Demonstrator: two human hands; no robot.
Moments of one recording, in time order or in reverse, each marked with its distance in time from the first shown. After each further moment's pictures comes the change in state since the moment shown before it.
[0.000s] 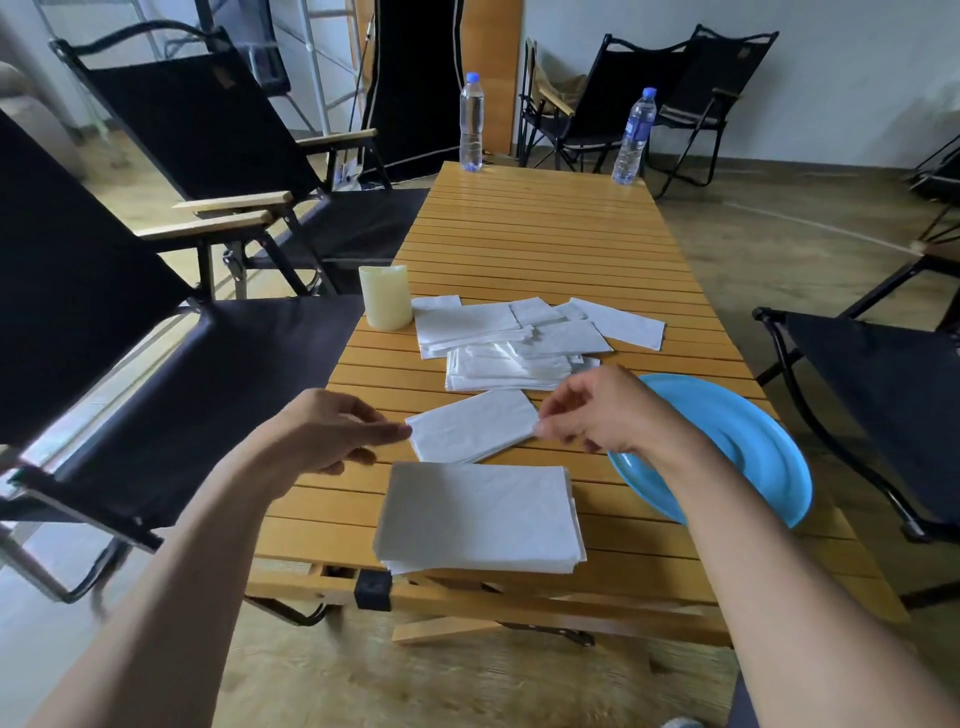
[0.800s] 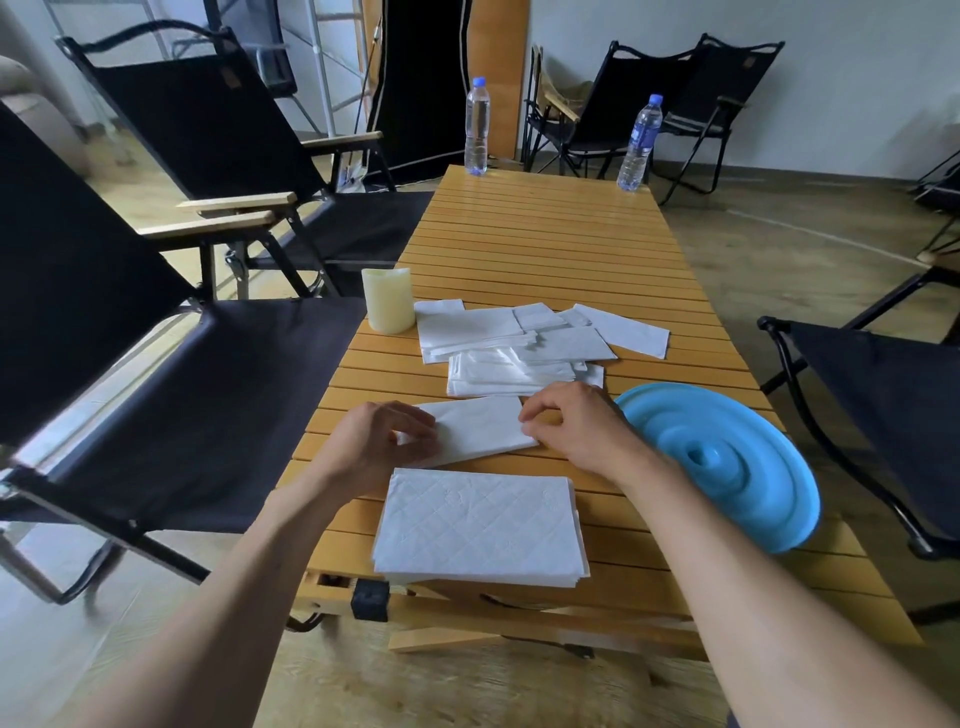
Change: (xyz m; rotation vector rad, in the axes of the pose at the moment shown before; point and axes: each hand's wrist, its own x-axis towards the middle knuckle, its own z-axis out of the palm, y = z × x) left_hand 0.043 -0.023 0.044 0.275 0.074 0.544; right_hand 0.043 0.032 0.029 -0.304 0.125 -0.265
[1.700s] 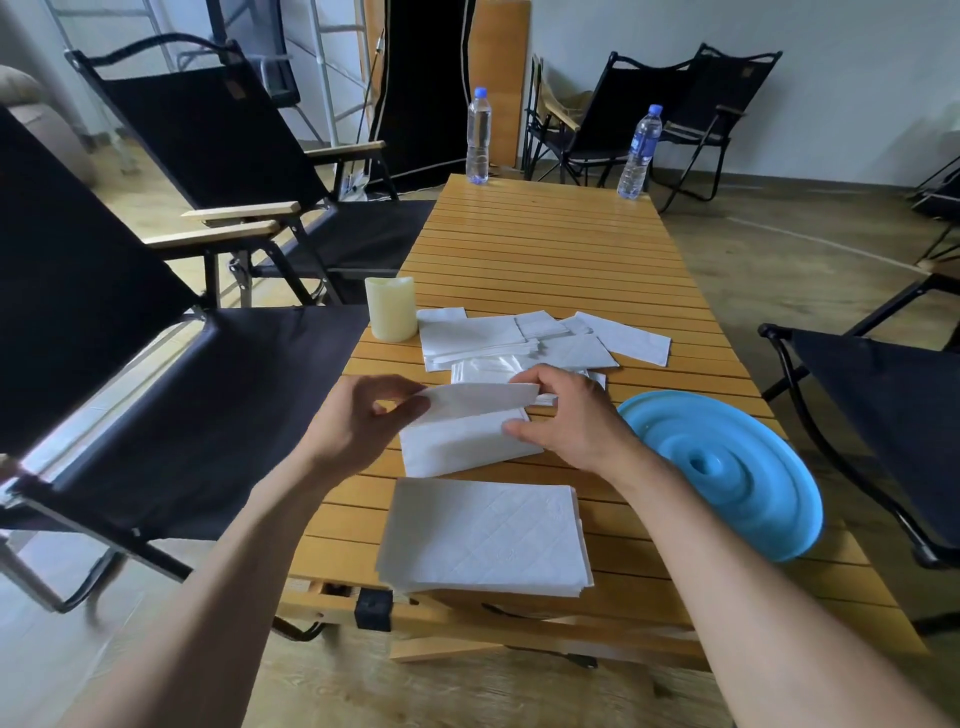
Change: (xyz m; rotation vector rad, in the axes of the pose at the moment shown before) left_hand 0.000 0.024 -0.031 -0.153 0.220 0.012; right_hand 0.002 -0.021 -0.004 0.213 0.080 -0.069
